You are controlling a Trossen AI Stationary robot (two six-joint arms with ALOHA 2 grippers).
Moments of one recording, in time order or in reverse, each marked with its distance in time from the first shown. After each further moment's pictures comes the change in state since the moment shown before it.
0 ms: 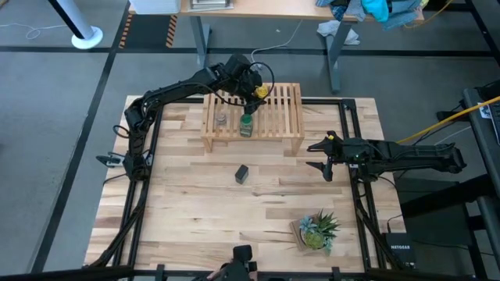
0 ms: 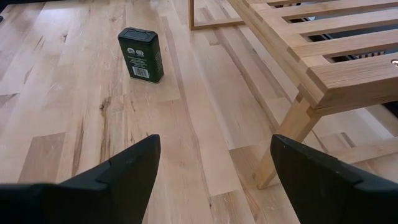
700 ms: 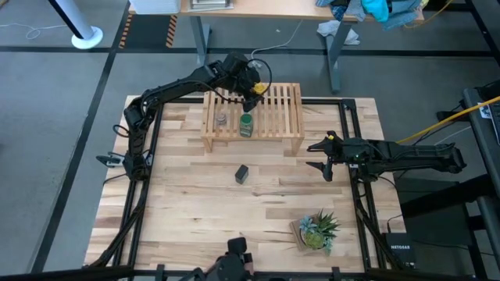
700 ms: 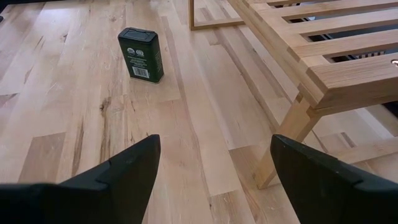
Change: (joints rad) left arm 0.034 -0.001 0.000 -0.002 -0.036 0.005; right arm 0.000 0.000 0.000 0.000 0.000 0.000
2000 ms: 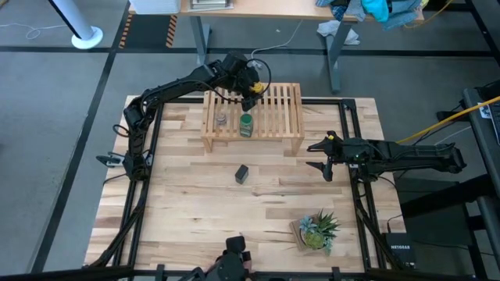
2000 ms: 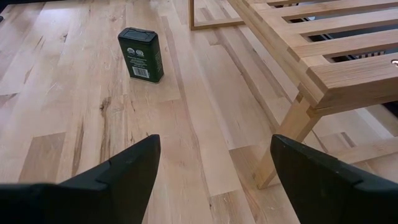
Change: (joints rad) left arm 0.007 0.000 -0.001 -0.015 -0.044 0.027; right arm 0.000 0.000 0.000 0.000 0.000 0.000
